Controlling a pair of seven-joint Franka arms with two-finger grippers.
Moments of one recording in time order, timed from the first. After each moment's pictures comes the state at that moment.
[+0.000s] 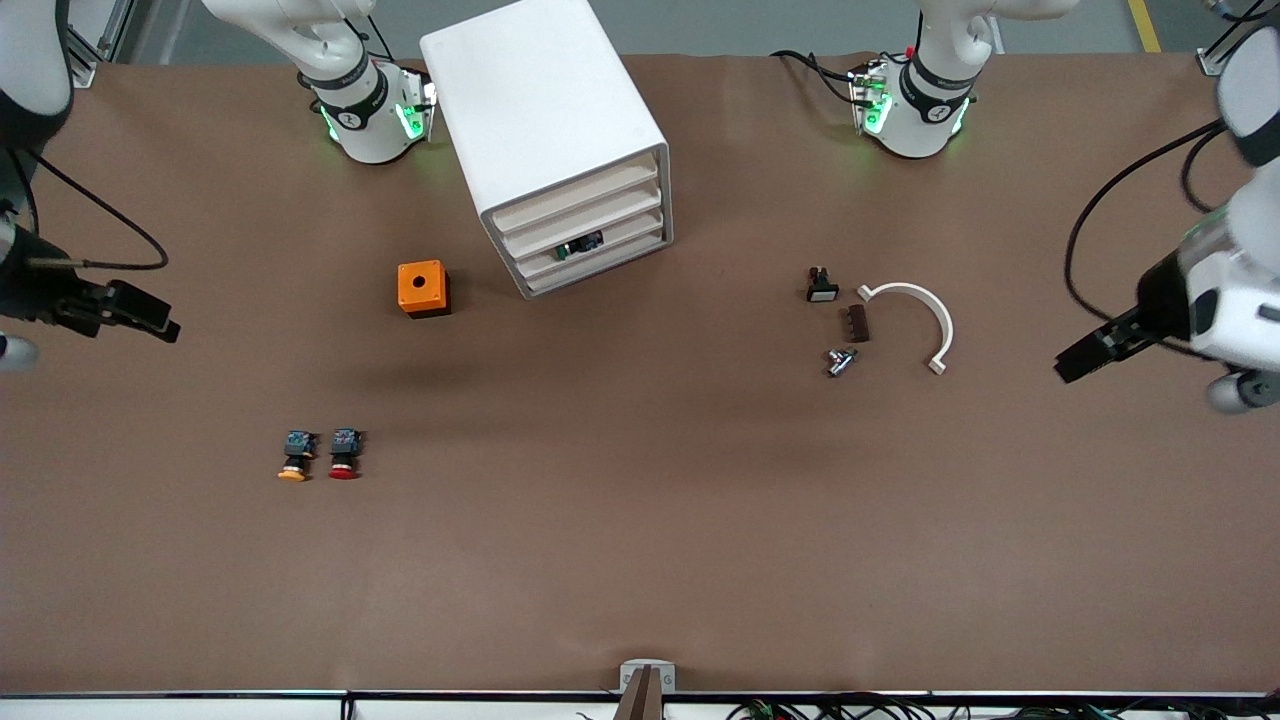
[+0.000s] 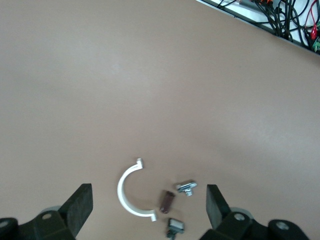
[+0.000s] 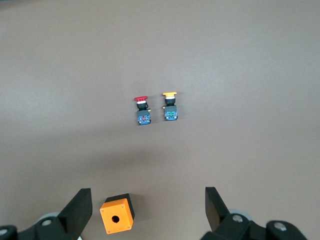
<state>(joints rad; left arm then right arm) -0.16 0.21 0.07 -1.32 0.03 1.57 -0.48 0.05 0.05 -0.10 -1.59 0.04 1.69 0.05</state>
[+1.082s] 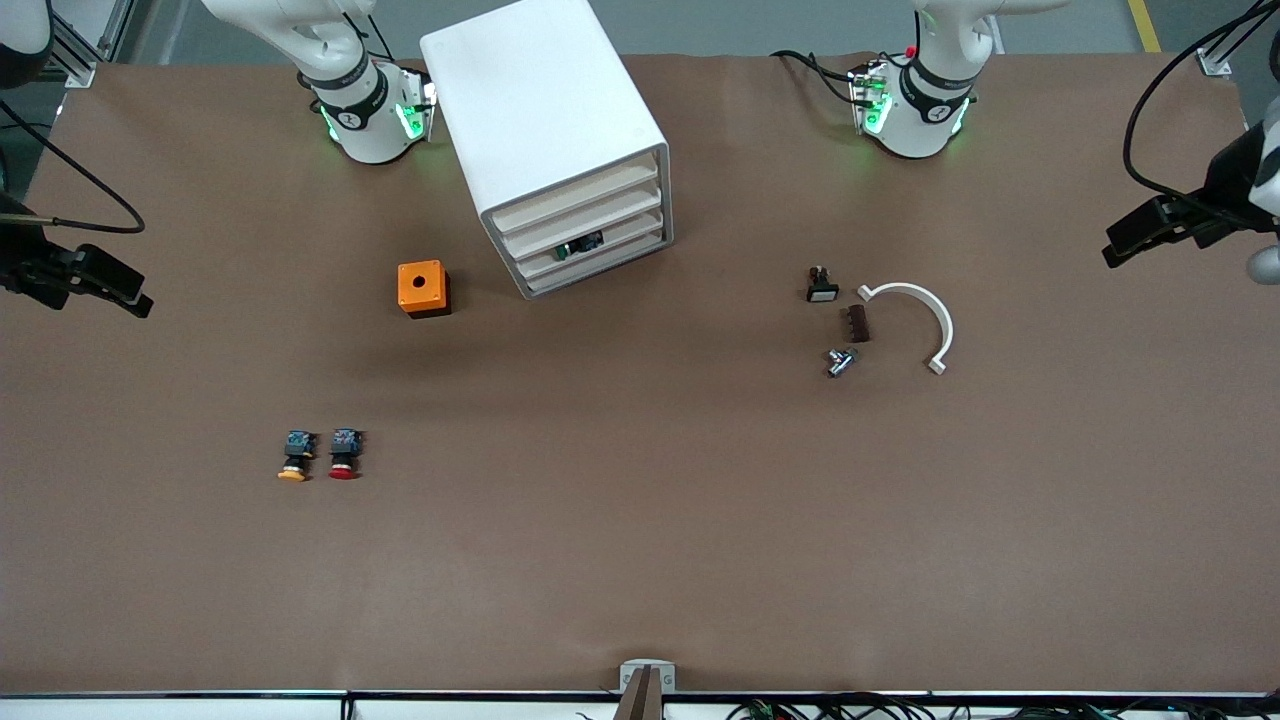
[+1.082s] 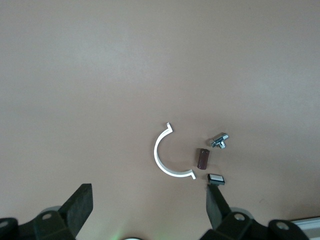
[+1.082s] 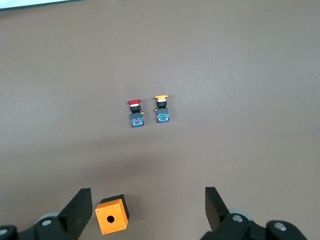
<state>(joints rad) 0.02 -0.04 -0.08 -1.58 0.03 1.53 -0.24 0.05 0.00 -0.11 -1.62 0.01 1.69 0.07</state>
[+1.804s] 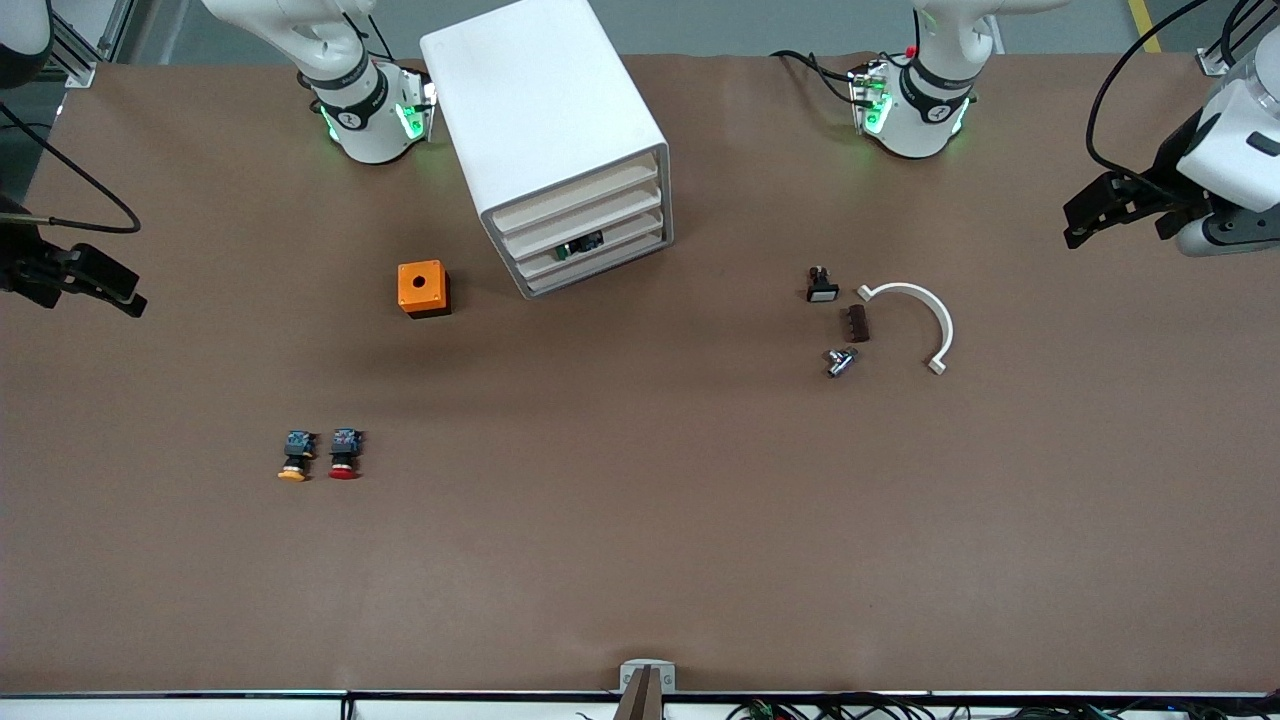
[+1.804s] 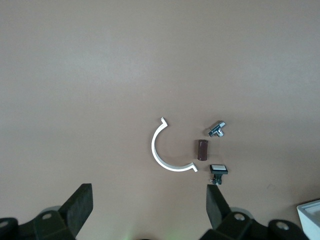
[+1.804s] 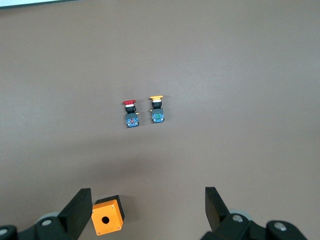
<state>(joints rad) 0.02 -0.10 -0.12 -1.66 0.03 1.55 -0.15 0.05 0.00 -0.10 -1.62 -0.02 1.69 0.07</state>
